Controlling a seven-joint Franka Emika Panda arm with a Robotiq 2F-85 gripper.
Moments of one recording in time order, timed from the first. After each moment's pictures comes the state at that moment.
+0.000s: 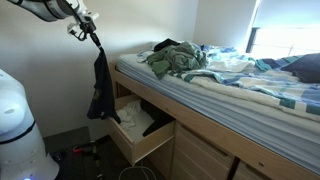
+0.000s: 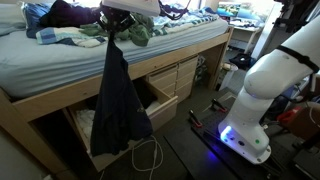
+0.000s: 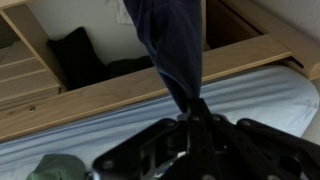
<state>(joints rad) 0.22 -0.45 0.64 -2.22 0.06 2.31 0.89</state>
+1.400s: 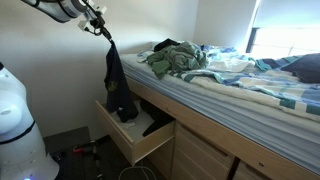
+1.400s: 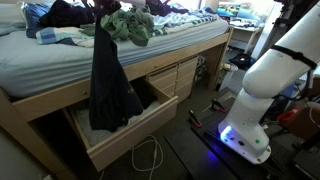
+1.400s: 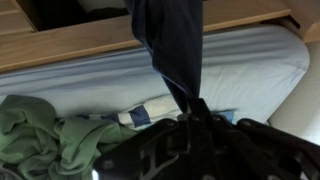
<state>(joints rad) 0.17 -0.31 0.64 -2.10 -0.16 2.44 0.89</state>
